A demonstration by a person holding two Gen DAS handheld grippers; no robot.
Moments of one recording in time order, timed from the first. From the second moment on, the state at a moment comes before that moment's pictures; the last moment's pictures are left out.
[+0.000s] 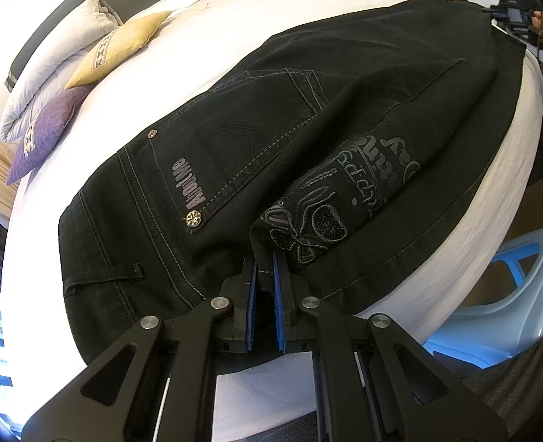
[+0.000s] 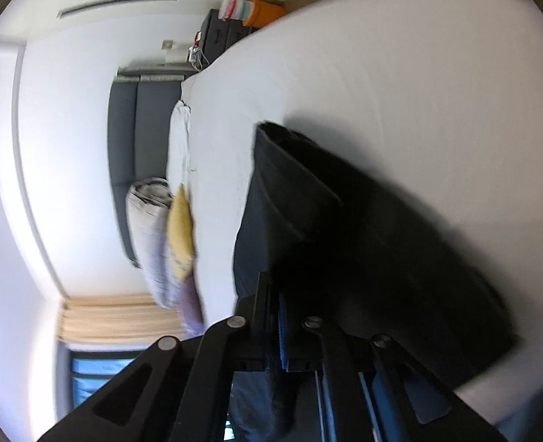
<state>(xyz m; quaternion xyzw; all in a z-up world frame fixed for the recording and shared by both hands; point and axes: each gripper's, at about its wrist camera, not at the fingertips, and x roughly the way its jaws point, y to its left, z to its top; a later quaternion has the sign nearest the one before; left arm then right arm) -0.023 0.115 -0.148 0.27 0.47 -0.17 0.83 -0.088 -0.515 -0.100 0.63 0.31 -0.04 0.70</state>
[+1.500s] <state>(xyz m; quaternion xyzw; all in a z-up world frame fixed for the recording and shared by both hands) -0.016 0.119 -0.153 0.26 0.47 -0.17 0.82 -0.055 -0.528 -0.070 0.26 0.43 0.12 0.85</state>
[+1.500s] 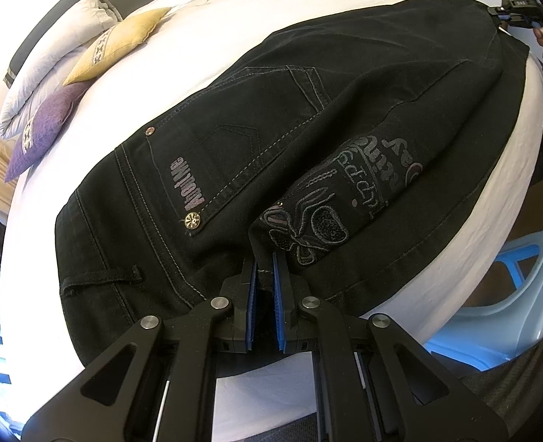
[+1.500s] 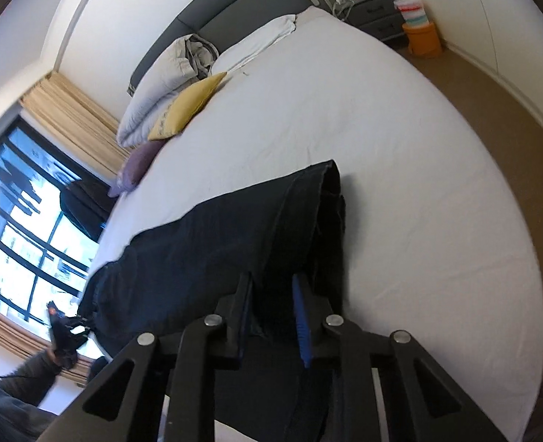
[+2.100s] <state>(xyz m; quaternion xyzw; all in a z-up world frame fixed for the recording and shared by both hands) -0.024 0.121 -0.145 0.27 0.47 -0.19 0.82 -0.093 -0.509 0.005 0.24 0.43 0.08 0.87</state>
